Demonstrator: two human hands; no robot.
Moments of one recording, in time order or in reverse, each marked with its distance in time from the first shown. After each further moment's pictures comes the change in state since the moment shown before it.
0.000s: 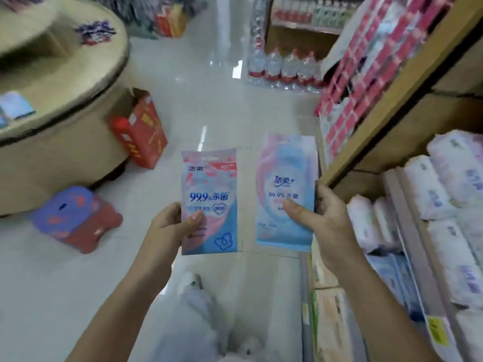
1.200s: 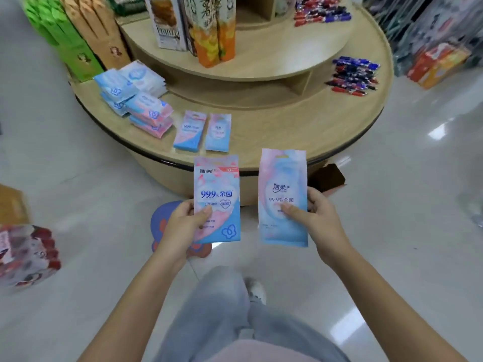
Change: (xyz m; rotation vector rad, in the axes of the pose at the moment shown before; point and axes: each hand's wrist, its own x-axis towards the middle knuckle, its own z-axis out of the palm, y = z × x) left_hand 0.447 0.181 -0.417 -0.354 0.827 -0.227; right_hand 0.518 0.013 0.634 -0.353 -0.887 0.244
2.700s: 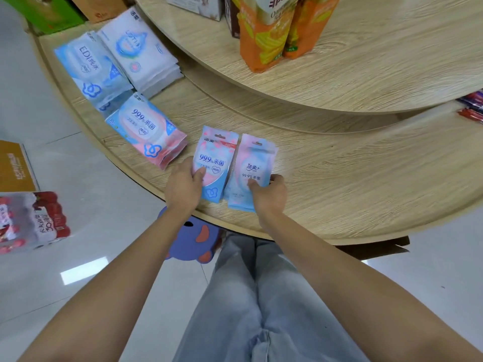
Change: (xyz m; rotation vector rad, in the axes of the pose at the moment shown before) left_hand 0.401 0.068 -0.039 0.784 0.387 0.185; right_hand 0.401 0.050 0.187 -0.487 0.195 0.441
